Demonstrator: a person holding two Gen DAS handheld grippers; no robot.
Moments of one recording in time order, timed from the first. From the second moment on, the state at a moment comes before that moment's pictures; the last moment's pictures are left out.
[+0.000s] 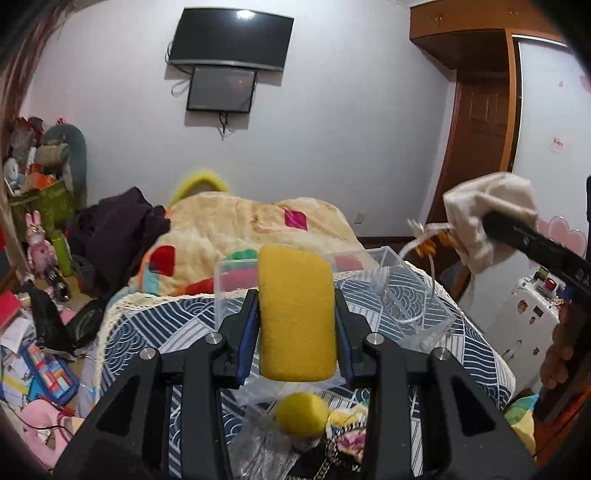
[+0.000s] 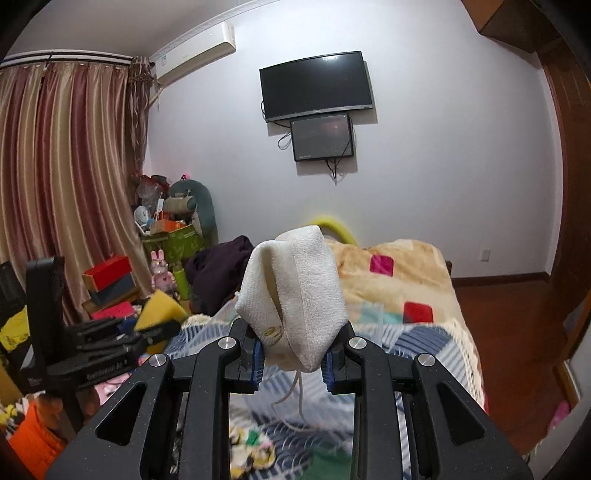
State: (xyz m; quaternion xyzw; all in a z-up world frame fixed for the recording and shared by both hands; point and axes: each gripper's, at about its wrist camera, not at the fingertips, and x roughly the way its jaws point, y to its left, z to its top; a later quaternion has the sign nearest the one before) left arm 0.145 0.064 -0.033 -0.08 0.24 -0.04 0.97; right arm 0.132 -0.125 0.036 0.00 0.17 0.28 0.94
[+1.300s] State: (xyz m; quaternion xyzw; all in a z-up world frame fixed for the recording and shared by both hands) left arm 0.170 0.049 -0.051 -0.04 0.30 -0.03 0.95; right arm 0.153 -0.119 -0.004 -0.05 0.27 0.28 0.92
